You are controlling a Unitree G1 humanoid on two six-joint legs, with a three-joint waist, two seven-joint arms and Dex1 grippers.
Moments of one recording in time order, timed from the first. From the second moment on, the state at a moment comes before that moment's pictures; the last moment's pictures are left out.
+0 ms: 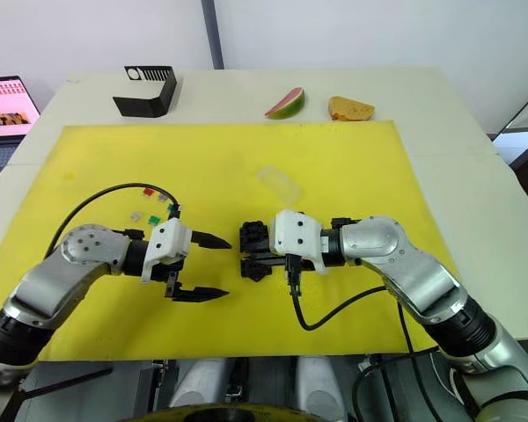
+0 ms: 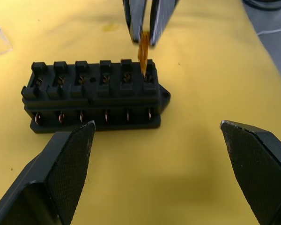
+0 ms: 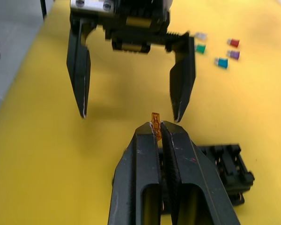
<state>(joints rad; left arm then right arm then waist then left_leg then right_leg) -0.29 0.78 -0.25 -0.33 -0.39 0.36 -1.13 -0.41 -0.77 0.38 -0.45 0.36 0.38 0.94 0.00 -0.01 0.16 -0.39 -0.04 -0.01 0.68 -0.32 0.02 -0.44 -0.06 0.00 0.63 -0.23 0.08</state>
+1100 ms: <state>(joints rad) -0.29 0.70 -0.26 -0.30 -0.29 0.32 -1.13 -0.38 -0.75 0.34 -0.41 0.27 0.32 1.04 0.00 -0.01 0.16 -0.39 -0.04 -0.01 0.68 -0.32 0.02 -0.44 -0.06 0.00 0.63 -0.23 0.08</state>
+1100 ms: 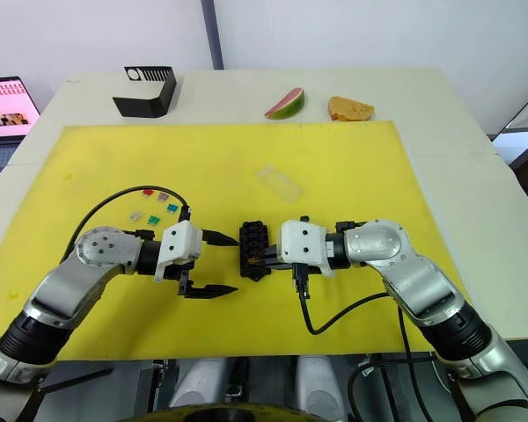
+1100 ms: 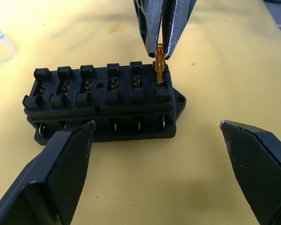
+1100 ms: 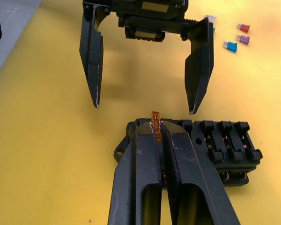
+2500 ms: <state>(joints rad) -0.34 0.66 -0.26 -0.28 -0.26 0.31 -1.13 -0.38 -0.70 0.34 -0.36 0.18 0.23 1.09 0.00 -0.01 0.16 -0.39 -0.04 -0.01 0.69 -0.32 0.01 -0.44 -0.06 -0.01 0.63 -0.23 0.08</state>
